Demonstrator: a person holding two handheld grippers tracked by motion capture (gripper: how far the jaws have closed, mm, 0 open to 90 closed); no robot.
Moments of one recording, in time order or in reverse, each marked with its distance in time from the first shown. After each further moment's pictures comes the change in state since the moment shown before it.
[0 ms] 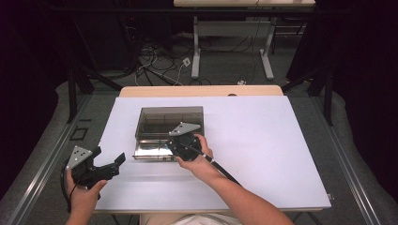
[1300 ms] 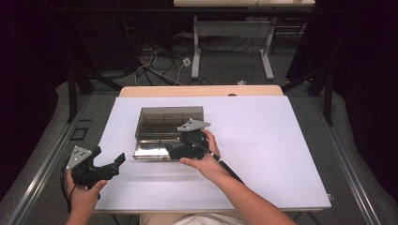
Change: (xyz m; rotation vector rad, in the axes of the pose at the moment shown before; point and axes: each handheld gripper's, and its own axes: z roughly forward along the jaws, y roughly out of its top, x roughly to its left) left arm 0.000 0.000 0.000 0.000 0.001 0.000; right arm -0.009 0.003 -0.023 -0.048 -0.038 0.083
